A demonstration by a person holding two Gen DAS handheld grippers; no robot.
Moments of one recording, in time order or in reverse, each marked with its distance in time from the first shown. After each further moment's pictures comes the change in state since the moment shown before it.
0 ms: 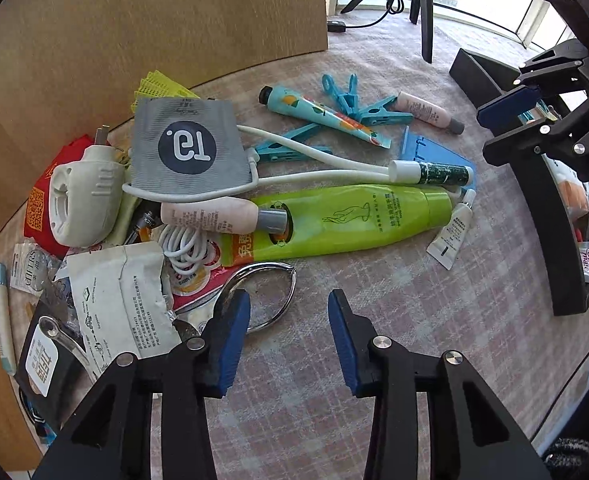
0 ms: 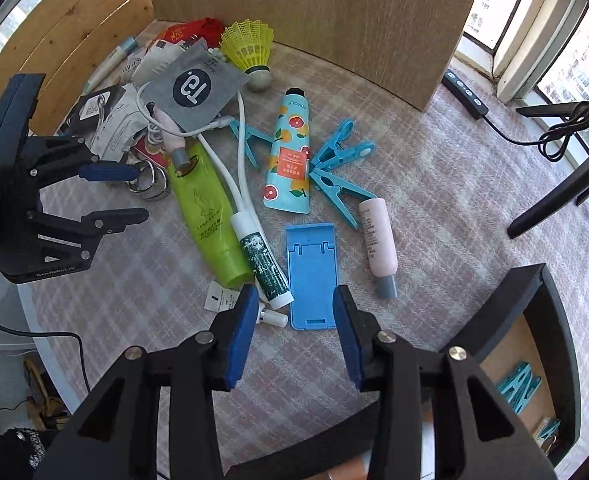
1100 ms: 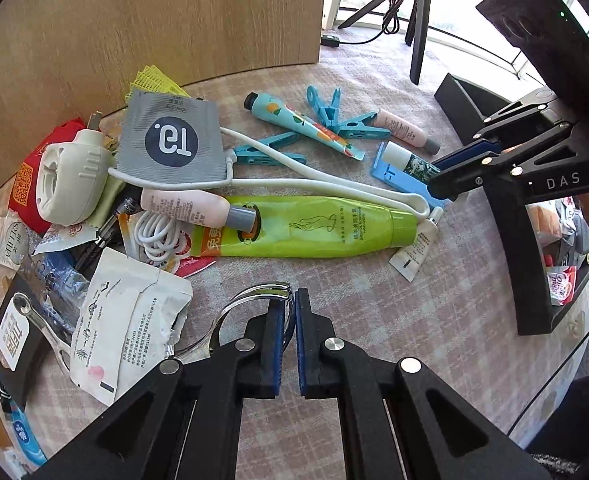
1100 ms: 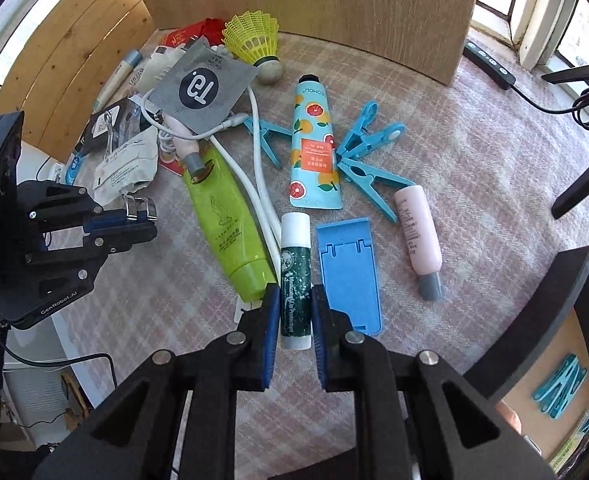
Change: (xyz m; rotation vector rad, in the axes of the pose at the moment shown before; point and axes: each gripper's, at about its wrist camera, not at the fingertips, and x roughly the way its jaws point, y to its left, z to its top) left arm -0.026 -0.006 -0.010 -0.116 -0.062 -0.124; right arm 0.010 -0.006 0.004 0.095 0.001 0.140
